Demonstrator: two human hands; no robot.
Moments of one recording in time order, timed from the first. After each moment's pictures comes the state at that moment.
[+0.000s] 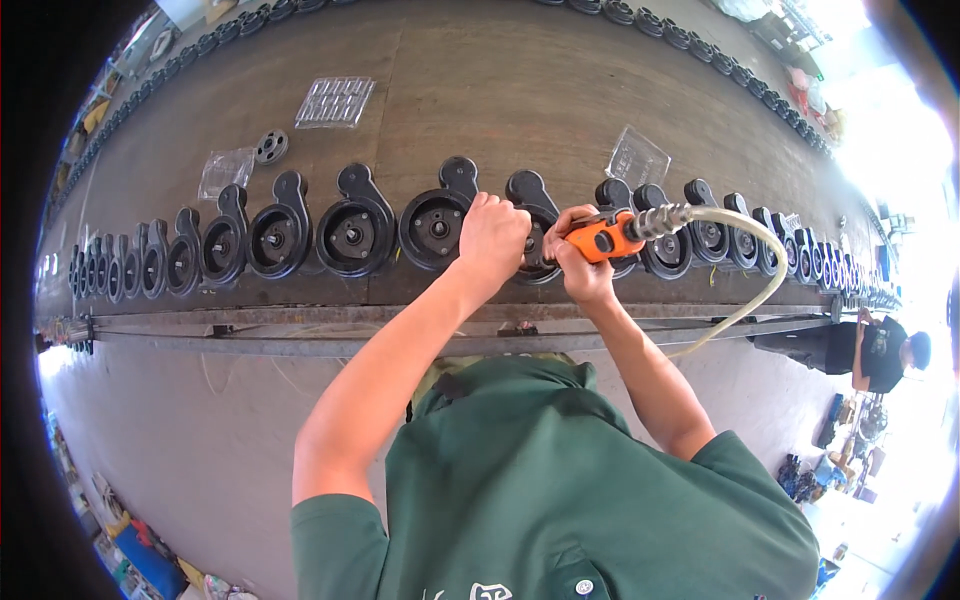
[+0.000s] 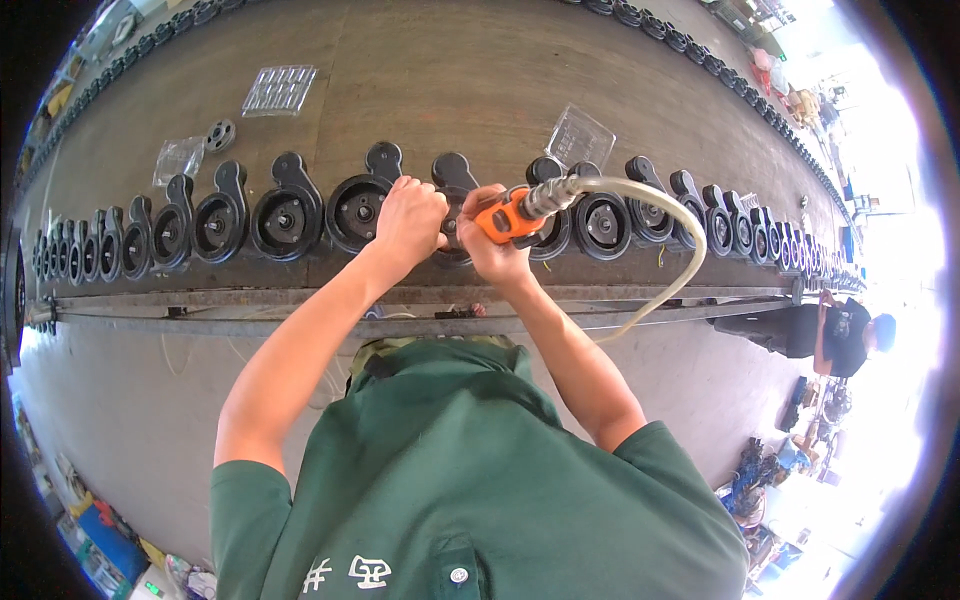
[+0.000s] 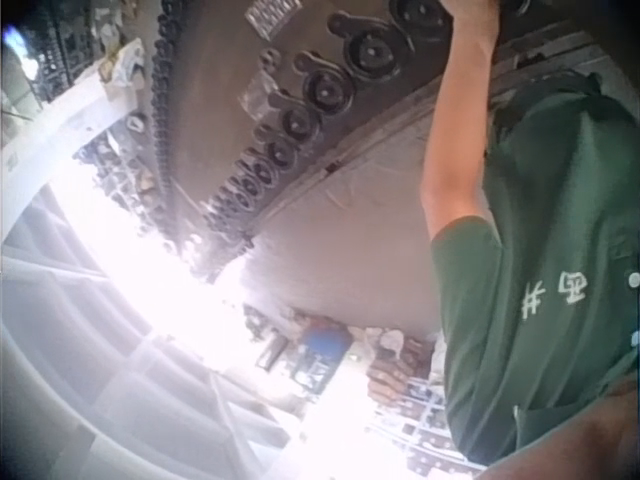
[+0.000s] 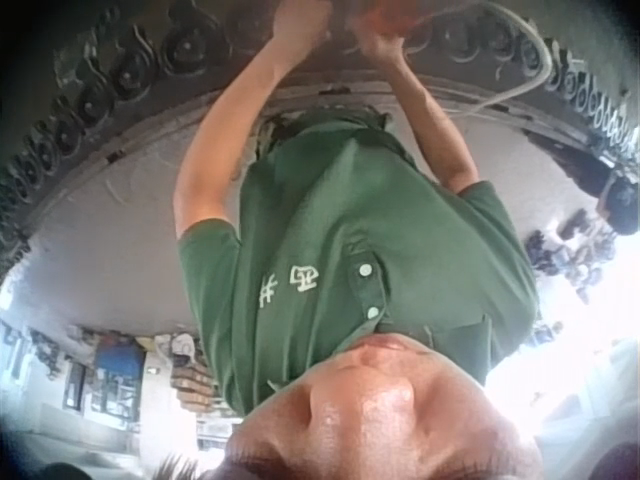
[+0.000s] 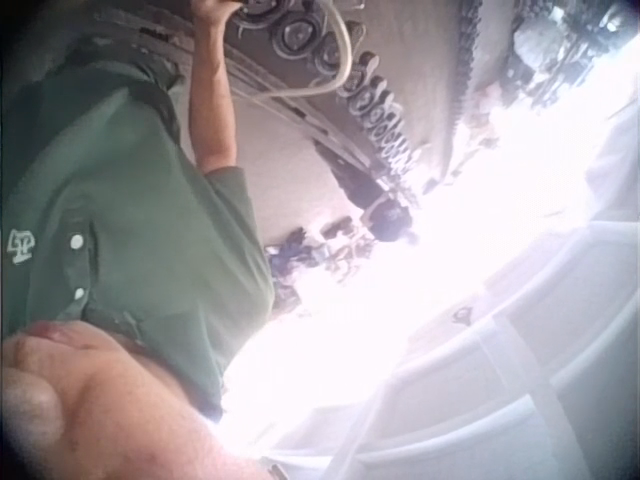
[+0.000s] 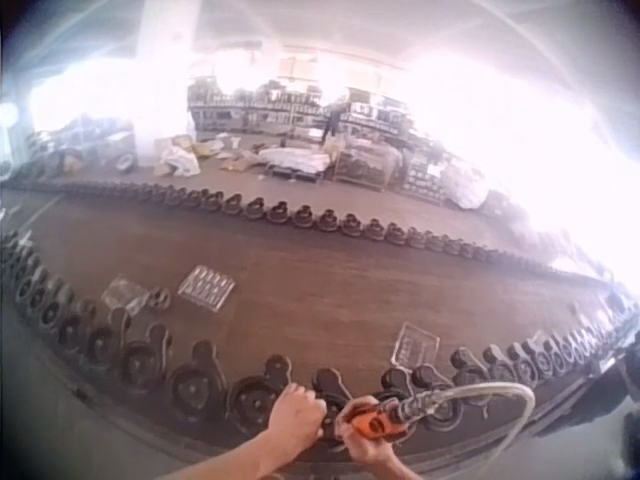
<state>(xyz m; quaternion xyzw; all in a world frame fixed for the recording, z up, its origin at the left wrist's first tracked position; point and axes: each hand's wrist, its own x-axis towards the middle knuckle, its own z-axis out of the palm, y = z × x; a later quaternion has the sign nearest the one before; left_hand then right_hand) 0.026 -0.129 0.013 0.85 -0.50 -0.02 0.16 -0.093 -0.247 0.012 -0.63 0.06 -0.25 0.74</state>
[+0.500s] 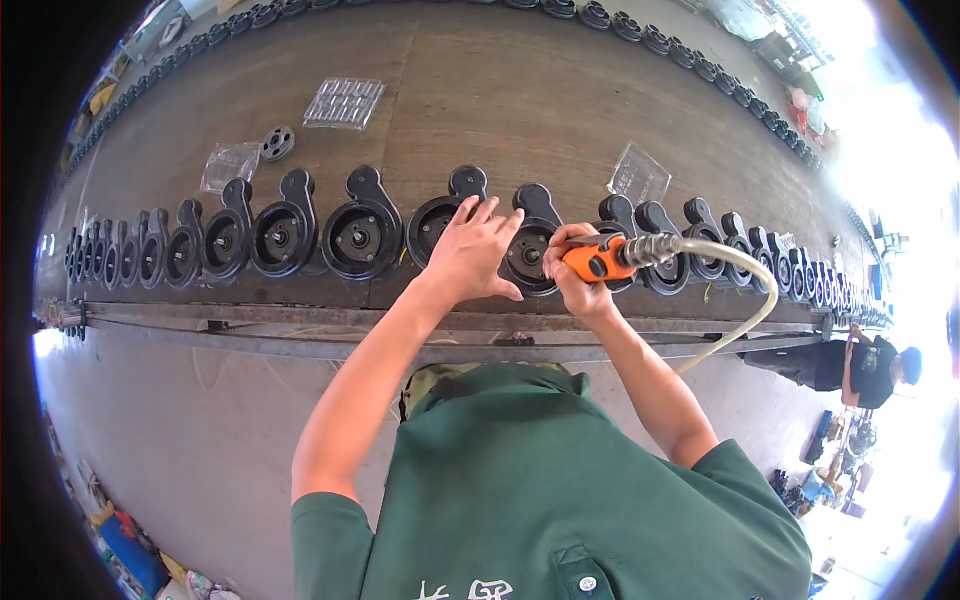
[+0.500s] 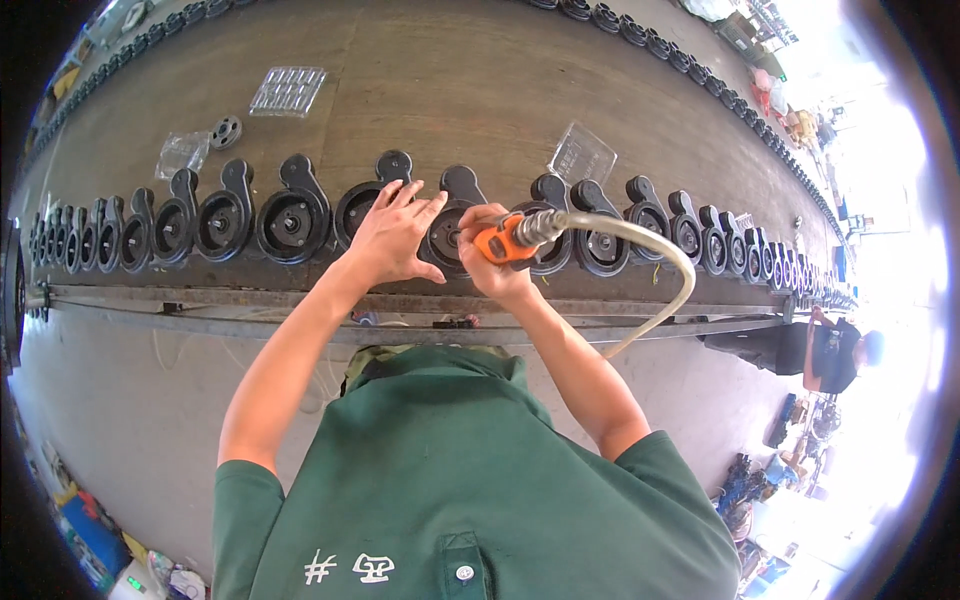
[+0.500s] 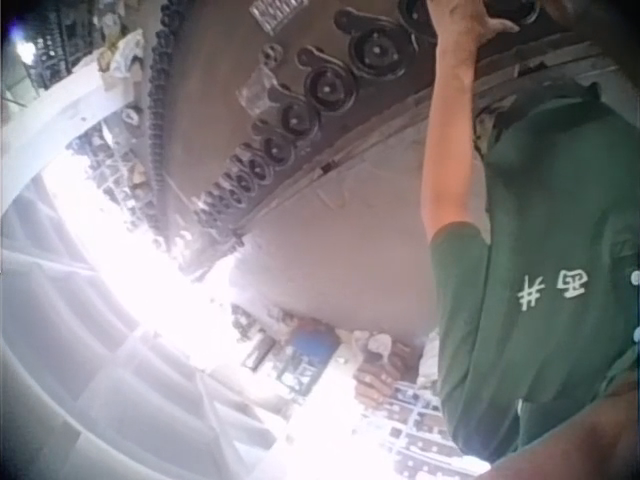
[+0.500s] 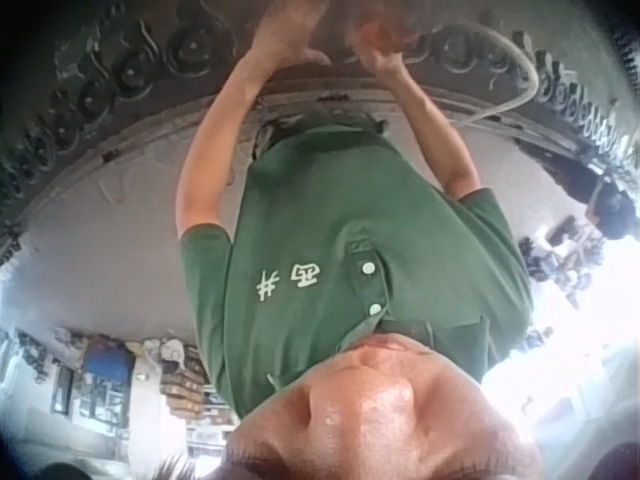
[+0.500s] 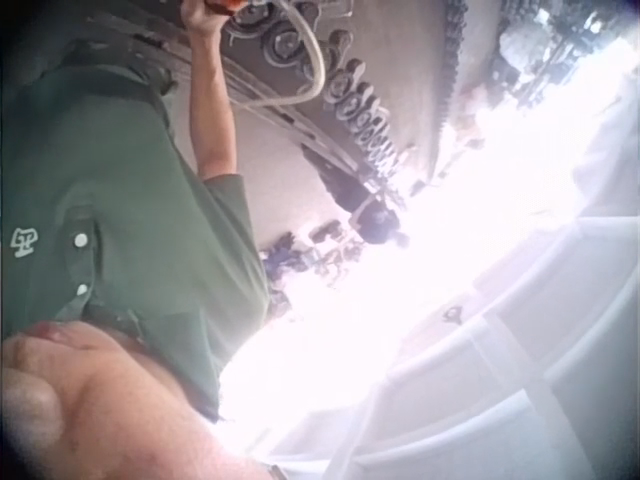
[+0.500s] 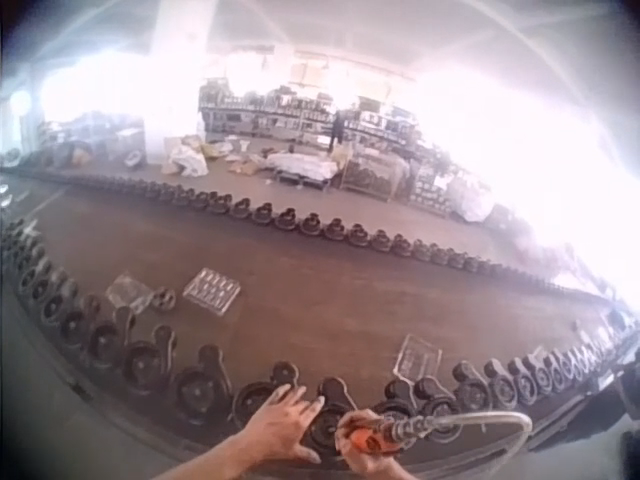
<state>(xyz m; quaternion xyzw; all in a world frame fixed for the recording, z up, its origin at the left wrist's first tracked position) 0.045 -0.085 0.019 0.81 -0.56 -0.08 0.14 -0.093 -0.251 0.008 -0.67 0.03 -0.22 0.70</state>
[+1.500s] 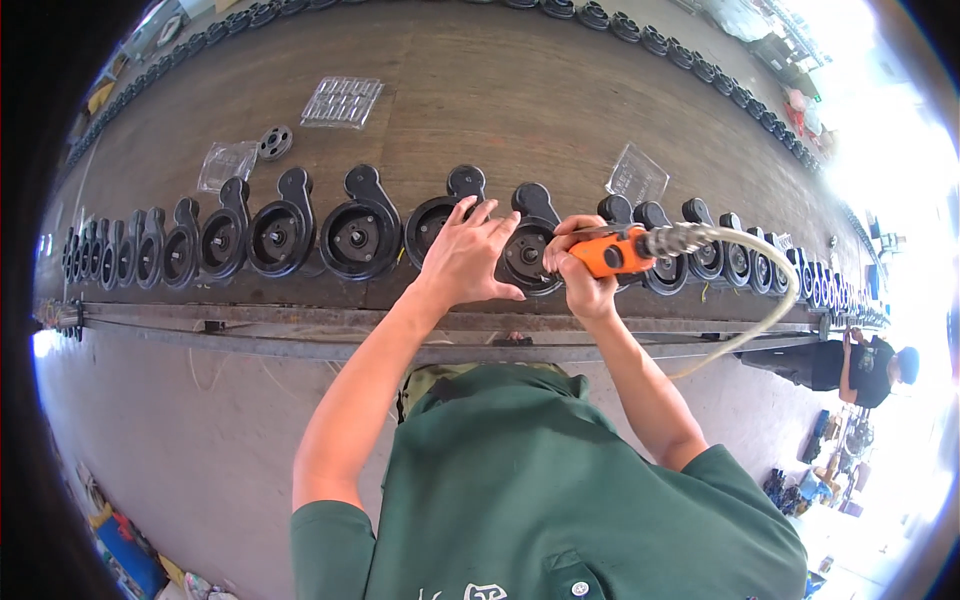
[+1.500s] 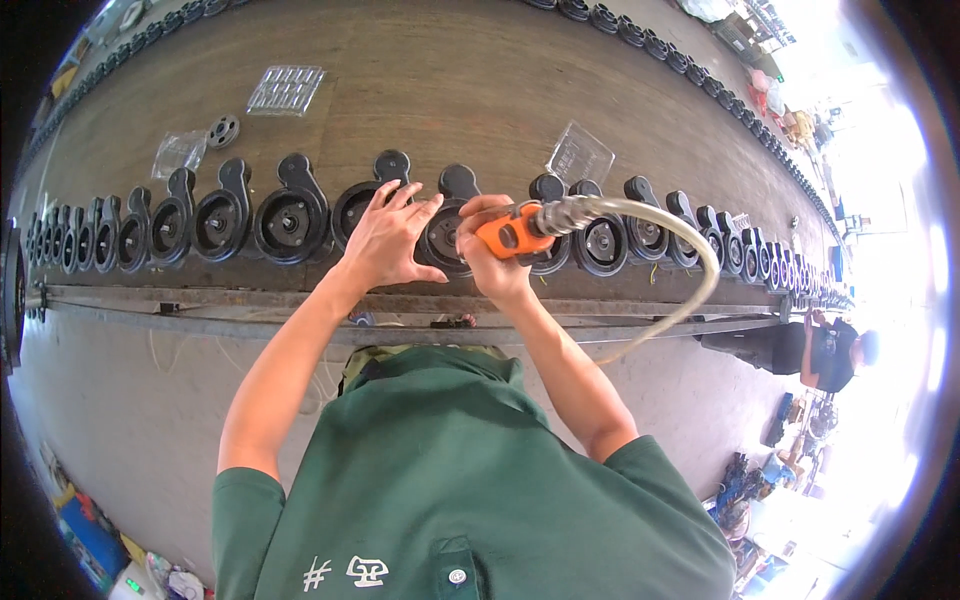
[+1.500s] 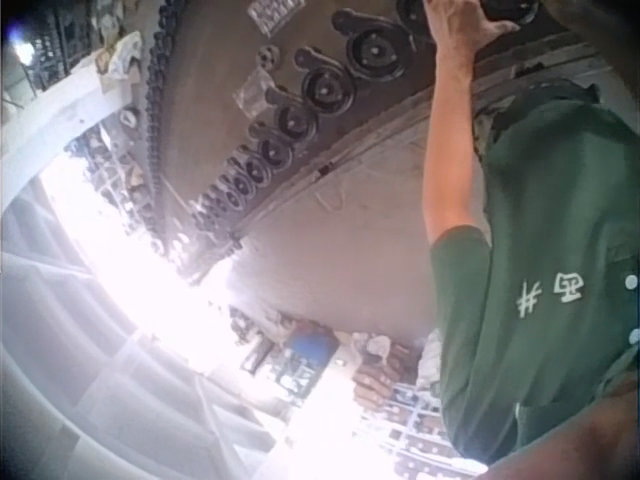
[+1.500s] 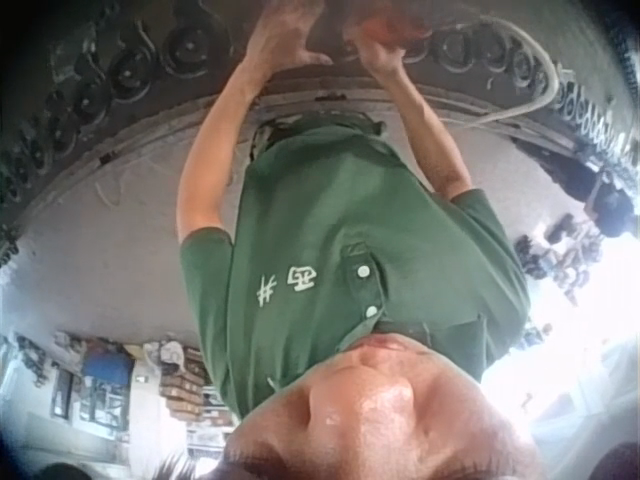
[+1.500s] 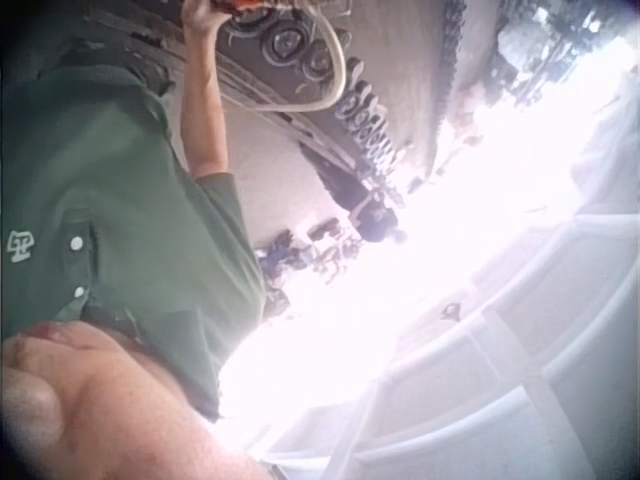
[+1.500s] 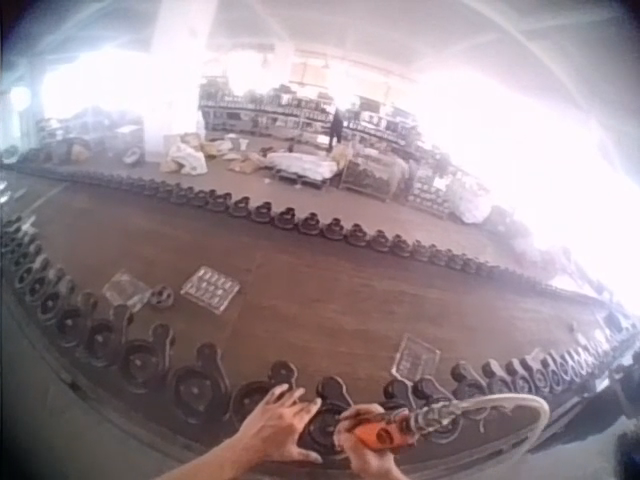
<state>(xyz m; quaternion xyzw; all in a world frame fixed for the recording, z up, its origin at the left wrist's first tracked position) 0.044 -0.079 0.003 0.79 -0.57 0.00 0.22 -0.087 -0.238 0.032 -0.63 0.03 -0.27 0.73</state>
